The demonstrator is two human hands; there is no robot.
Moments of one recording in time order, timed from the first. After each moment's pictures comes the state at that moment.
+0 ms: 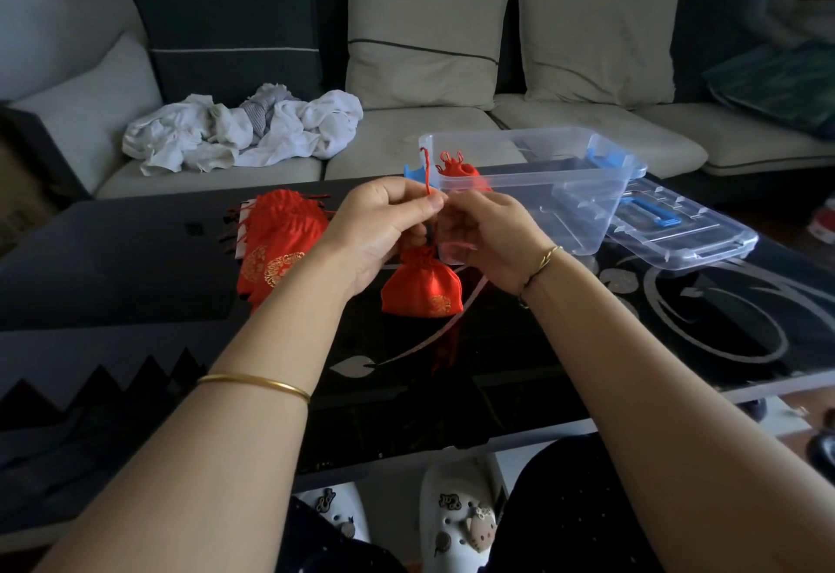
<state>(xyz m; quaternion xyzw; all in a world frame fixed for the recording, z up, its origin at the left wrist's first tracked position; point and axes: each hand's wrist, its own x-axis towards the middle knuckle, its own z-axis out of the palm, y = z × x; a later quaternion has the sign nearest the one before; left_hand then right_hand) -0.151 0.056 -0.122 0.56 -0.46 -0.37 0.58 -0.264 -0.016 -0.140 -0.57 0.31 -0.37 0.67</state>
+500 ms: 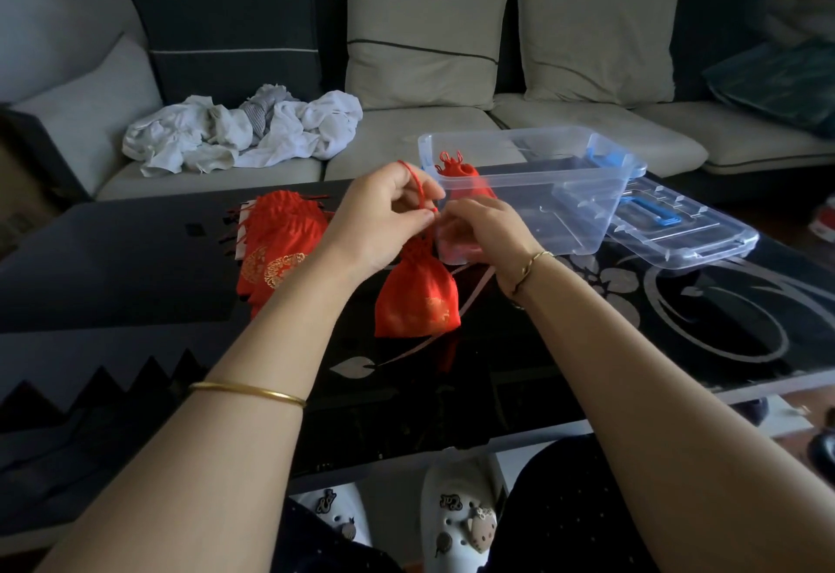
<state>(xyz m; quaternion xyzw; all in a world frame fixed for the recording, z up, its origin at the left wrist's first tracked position) -0.146 0.058 -0.120 0.60 -0.61 -0.15 0.49 -0.264 -0.014 -0.139 -0.62 0.39 -0.36 0.57</state>
